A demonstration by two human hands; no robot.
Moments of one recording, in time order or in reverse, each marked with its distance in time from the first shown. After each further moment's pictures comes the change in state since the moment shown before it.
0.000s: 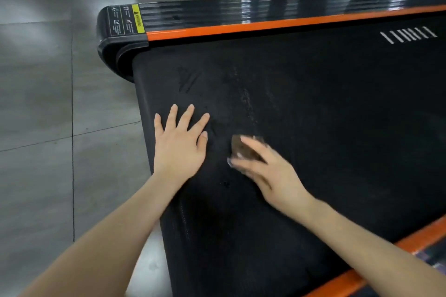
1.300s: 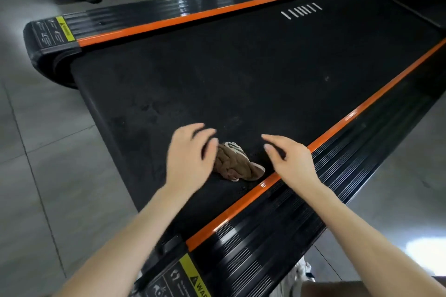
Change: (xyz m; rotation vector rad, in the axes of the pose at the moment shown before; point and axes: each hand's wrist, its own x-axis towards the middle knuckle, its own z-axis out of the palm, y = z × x) left_hand -0.104 0.111 -0.039 -0.527 0.200 0.314; right_hand -0.142 -0.054 -0.093 -0.019 0.327 0.728
